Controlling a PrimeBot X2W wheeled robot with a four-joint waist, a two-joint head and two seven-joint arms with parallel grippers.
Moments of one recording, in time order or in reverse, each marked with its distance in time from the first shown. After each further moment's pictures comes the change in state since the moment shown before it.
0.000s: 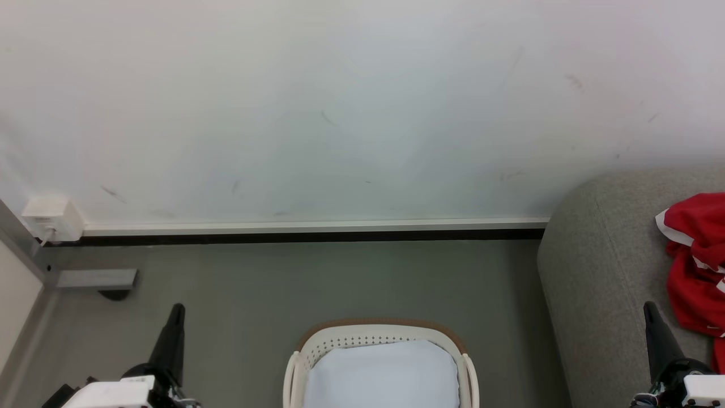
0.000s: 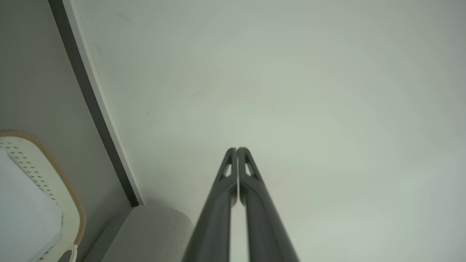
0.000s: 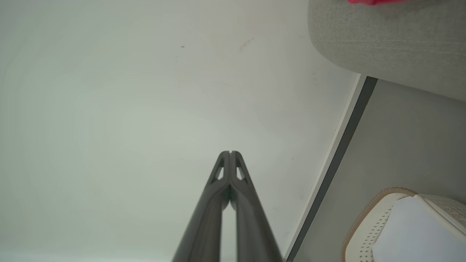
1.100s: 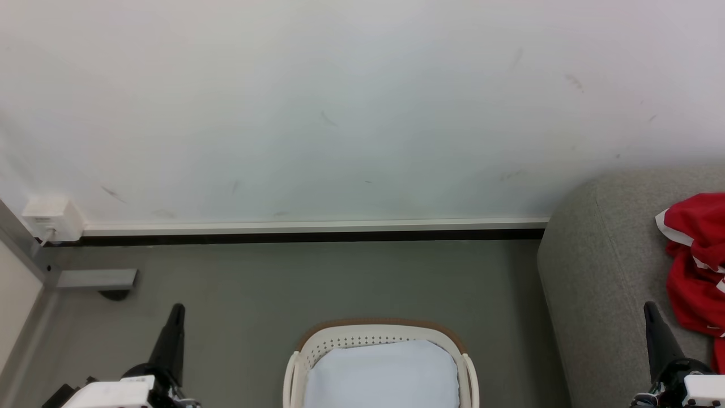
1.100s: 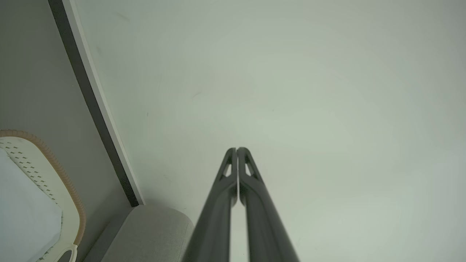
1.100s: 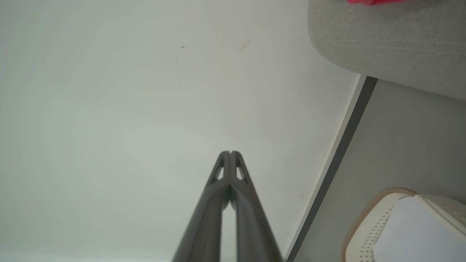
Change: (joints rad) left arm 0.000 0.000 0.000 0.000 0.000 0.000 0.000; right arm 0.000 0.002 -0.002 0.000 0.000 0.000 0.001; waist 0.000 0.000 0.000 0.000
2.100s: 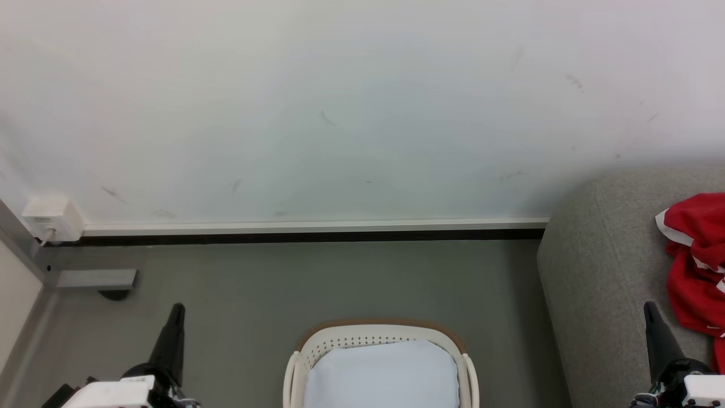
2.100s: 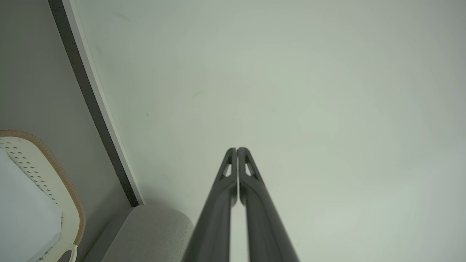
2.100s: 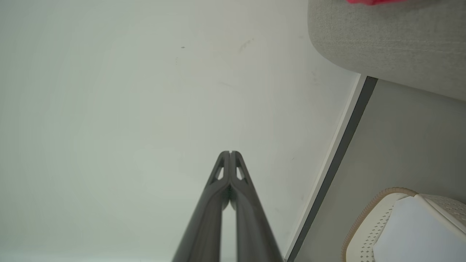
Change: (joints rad) left arm 0.000 0.000 0.000 0.000 0.000 0.000 0.000; right arm 0.000 0.002 -0.002 0.000 -0.001 0.000 0.000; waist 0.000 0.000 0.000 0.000
